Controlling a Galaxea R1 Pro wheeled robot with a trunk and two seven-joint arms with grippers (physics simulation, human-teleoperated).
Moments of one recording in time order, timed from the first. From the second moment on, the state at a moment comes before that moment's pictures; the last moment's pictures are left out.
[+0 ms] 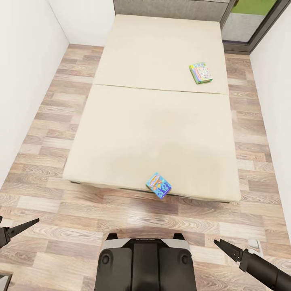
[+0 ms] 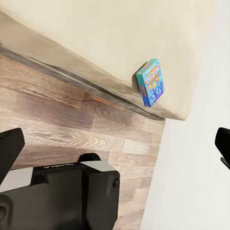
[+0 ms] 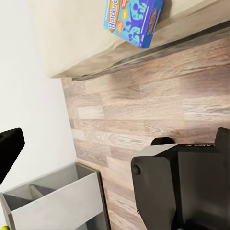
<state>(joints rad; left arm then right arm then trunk) -0.23 0.38 0.80 -1.36 -0.01 0.88 -1.57 -0.03 -0.07 -0.64 -1.53 -0.12 0.76 1.30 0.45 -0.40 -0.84</state>
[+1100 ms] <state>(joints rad) -0.23 0.38 0.79 -1.37 -0.01 0.88 -1.57 -0.30 0.00 -0.50 -1.05 -0.19 0.69 1.12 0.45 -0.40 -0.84</state>
